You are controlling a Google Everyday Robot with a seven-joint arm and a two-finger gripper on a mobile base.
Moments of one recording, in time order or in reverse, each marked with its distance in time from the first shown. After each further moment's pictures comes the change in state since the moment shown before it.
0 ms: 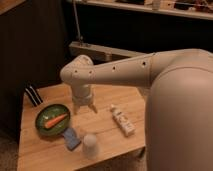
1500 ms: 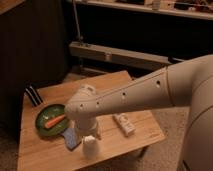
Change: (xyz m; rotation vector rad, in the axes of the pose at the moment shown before) arm 0.122 -0.011 0.042 -0.010 0.017 -0.057
